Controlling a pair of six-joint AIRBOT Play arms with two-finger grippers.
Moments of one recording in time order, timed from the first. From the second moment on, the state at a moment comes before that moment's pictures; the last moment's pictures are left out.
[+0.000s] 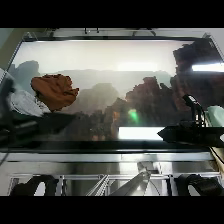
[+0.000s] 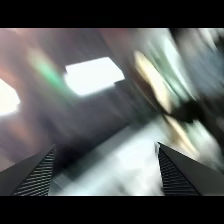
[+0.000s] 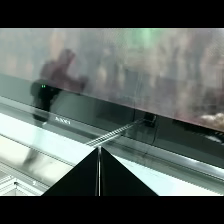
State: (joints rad) left arm 0.15 -0.52 0.66 0.52 -1.22 -1.17; right arm 0.15 -0.60 0.56 -1.03 1.16 1.49
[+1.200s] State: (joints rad) left arm 0.41 -1.95 1.81 1.07 -1.09 -1.24; right arm 0.15 -0.60 0.56 -1.03 1.16 1.49
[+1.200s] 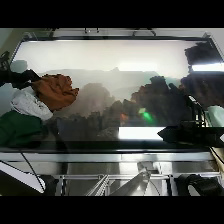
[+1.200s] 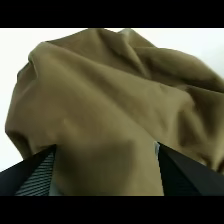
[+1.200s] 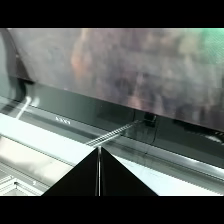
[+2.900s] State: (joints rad) left arm -0.13 -1.72 1.93 0.50 -1.68 -1.27; right arm 0.13 -0.61 0.56 -1.03 1.12 1.52
